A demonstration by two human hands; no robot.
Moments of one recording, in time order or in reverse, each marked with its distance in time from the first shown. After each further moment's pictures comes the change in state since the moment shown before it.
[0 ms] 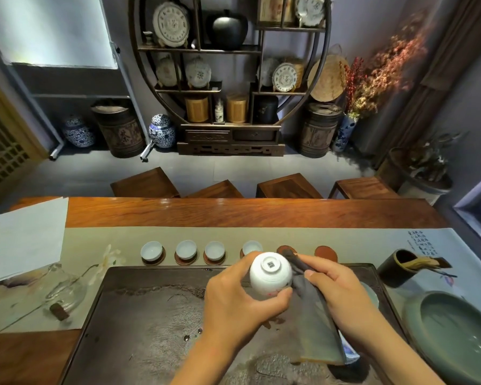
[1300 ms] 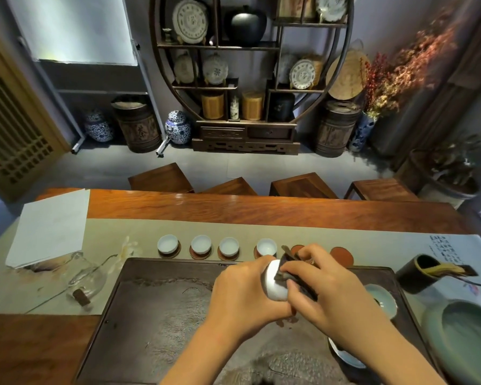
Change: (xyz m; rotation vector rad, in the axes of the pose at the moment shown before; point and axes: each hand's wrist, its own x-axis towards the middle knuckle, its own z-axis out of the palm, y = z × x) left_hand 0.008 -0.008 -0.016 0.274 -0.237 0.012; right_hand -0.004 -0.022 0.027 -0.915 -0.055 -0.586
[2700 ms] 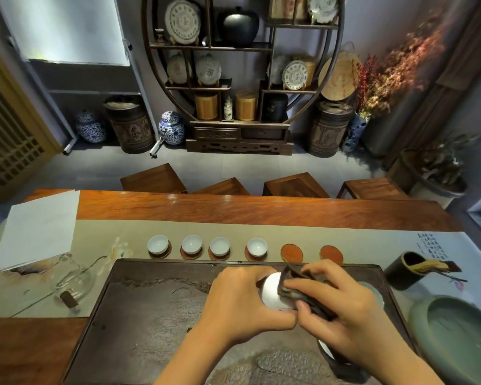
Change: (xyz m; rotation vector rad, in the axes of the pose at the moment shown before) left_hand -0.002 0.013 0.009 -0.078 -0.113 0.030; right_hand -0.035 0.024 -0.012 0.117 0.121 -0.073
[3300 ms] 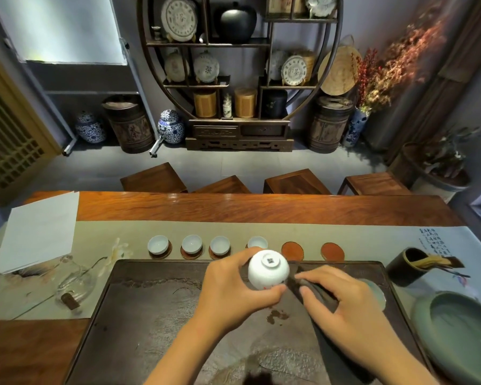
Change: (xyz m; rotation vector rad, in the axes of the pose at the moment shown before) left_hand 0.006 -0.010 -0.008 -0.203 0.142 -0.025; right_hand -0.003 0.006 0.005 0.115 -0.025 0.283
